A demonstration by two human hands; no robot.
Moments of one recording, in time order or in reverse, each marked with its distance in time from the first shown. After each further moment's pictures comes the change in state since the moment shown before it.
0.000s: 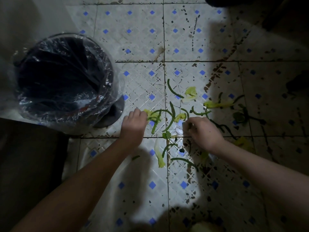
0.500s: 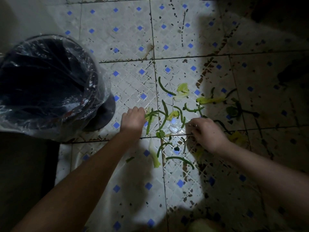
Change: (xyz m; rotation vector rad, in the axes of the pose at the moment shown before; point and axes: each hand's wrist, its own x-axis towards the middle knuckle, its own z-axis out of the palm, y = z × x) left_hand 0.037 0.017 0.012 -0.120 -0.320 -0.143; right_hand -0.017 0.025 -0.003 -0.038 -0.017 0.050
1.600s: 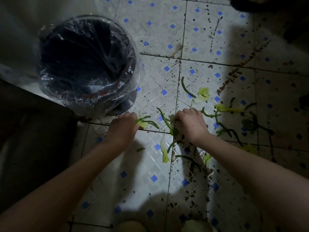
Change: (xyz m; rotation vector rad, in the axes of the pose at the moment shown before) left_hand -0.079 -0.066 -0.009 -0.204 0.109 -0.096; right_hand 0.050 -0.077 0.028 -0.344 0.036 -0.240
